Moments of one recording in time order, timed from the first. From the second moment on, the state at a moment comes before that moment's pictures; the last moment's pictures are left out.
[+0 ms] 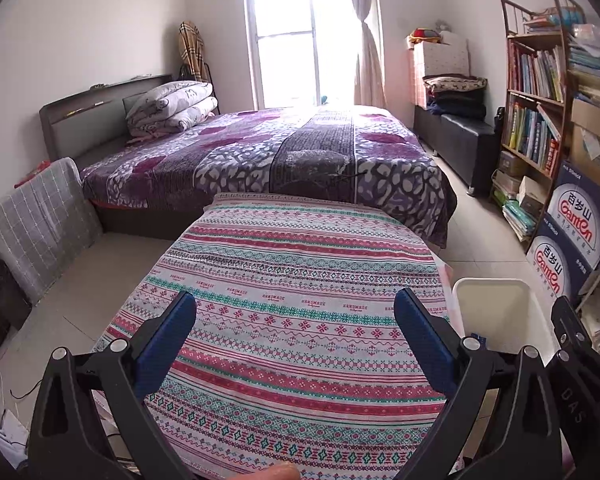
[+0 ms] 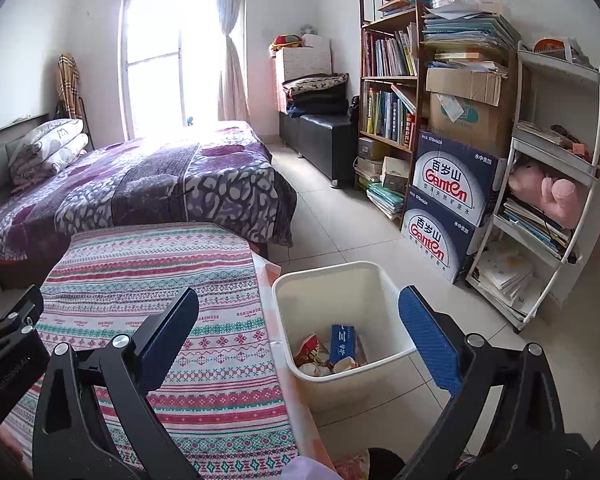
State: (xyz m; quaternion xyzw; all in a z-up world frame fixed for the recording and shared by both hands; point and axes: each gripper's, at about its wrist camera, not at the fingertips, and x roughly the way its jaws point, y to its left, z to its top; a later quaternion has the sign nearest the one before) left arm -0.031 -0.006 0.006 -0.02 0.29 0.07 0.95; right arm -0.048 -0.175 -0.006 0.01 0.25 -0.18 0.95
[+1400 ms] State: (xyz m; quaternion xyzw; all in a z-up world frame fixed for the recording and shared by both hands) left arm -0.086 -0.010 0.009 0.00 0.30 0.04 0.95; right arm -0.096 -0.176 0.003 0.02 0.29 -0.15 0.94
